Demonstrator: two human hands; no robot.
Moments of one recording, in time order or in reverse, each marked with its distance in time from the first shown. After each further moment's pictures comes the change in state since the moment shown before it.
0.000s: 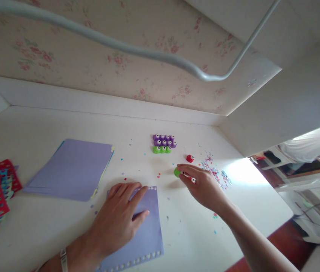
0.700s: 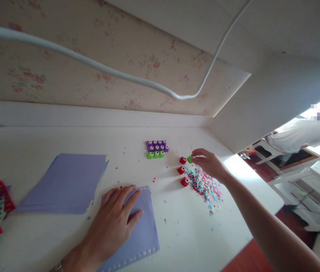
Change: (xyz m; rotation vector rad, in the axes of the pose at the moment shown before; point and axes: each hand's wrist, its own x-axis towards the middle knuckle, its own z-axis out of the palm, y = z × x) left_hand 0.000 -0.012 0.003 0.128 0.073 0.075; right_hand 0.031 0.091 -0.042 0.215 0.126 0.313
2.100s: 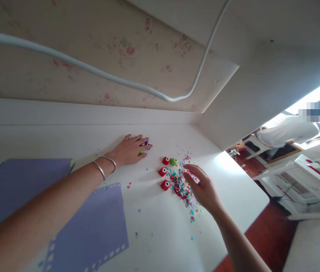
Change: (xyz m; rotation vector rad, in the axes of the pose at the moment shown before) left_hand 0.233 -0.038 0.072 0.183 -0.234 0.281; right_hand -0.056 0.062 0.009 -0.030 0.261 -0.240
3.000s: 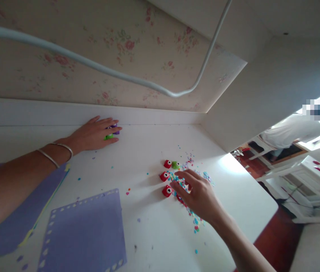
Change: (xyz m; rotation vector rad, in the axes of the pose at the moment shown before) left_hand -0.040 -0.112 -0.033 -0.001 0.080 -0.120; right_hand 0.015 -0.042 0.003 -0.186 -0.193 -0.149
